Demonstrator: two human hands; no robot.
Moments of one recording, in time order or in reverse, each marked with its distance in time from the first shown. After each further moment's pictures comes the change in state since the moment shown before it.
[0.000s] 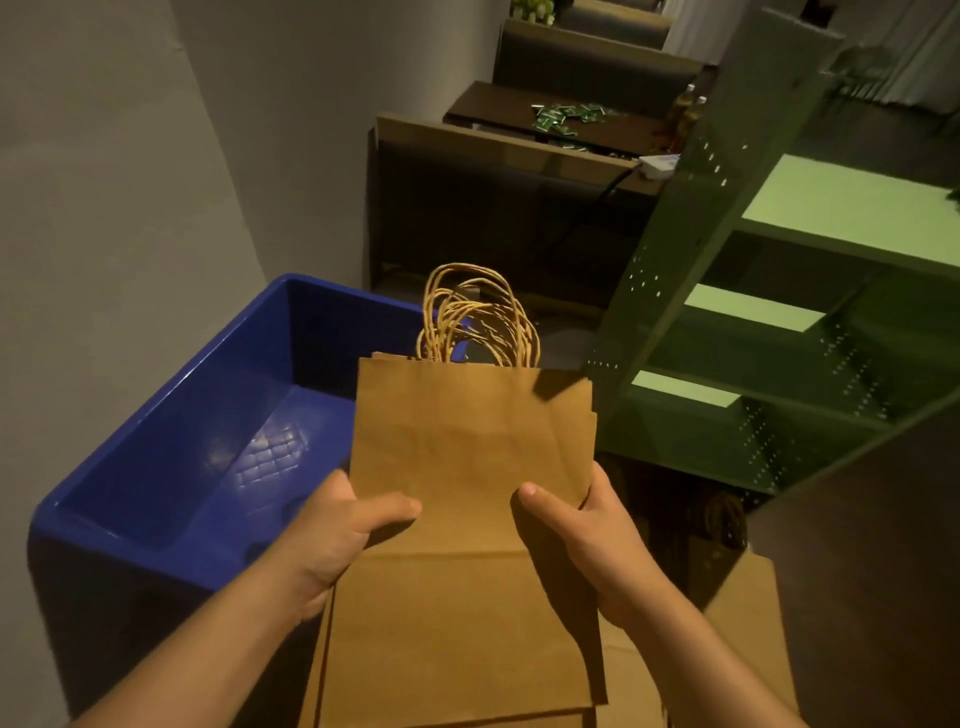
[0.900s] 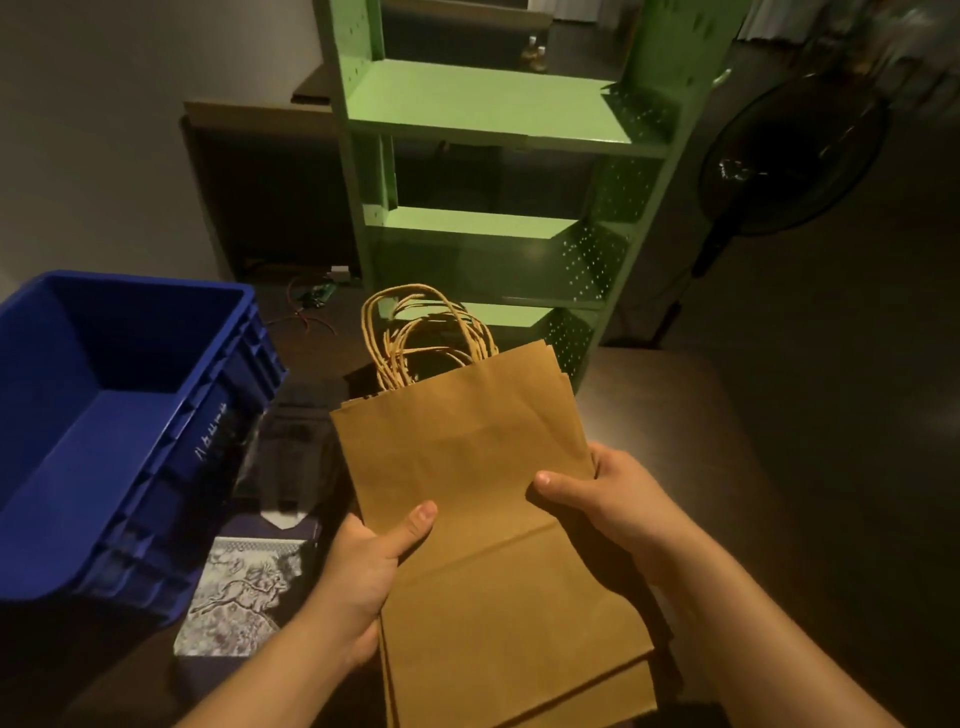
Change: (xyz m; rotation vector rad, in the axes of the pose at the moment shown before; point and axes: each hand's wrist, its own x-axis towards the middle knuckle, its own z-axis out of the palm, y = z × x) left_hand -0.050 -0.108 0.271 -0.230 0.027 -0.122; right_hand -0.089 0.070 -0.262 -0.112 0.058 0.109
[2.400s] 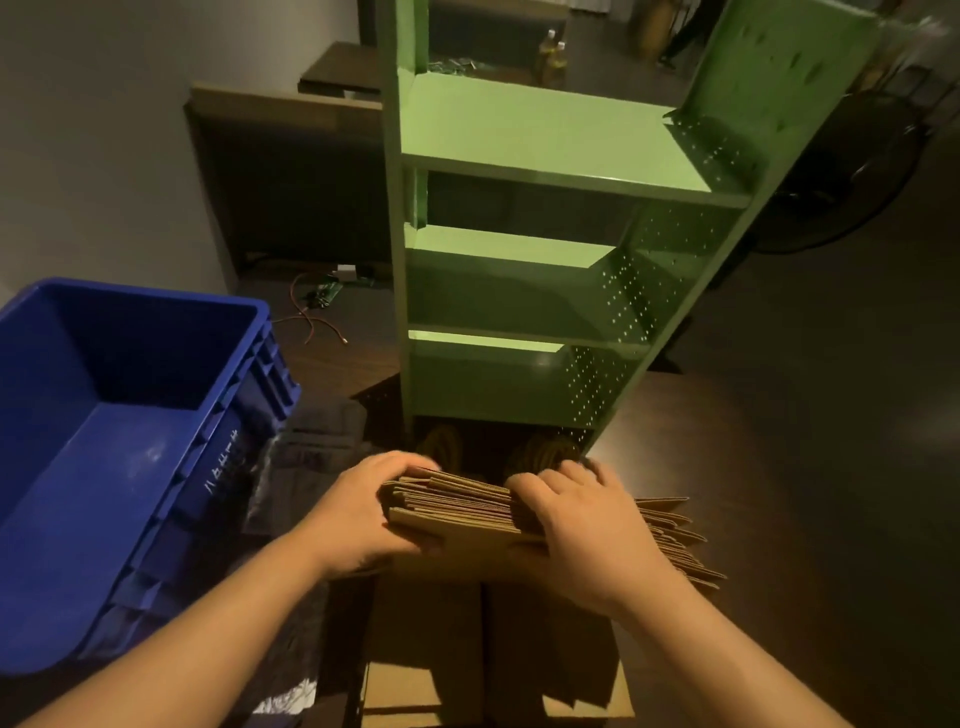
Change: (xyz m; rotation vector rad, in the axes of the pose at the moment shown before) left_hand 0.115 0.079 -0.056 1.060 -0.461 0.537; right_hand 0.046 -0.024 0.047 -1.254 0.071 -0.571
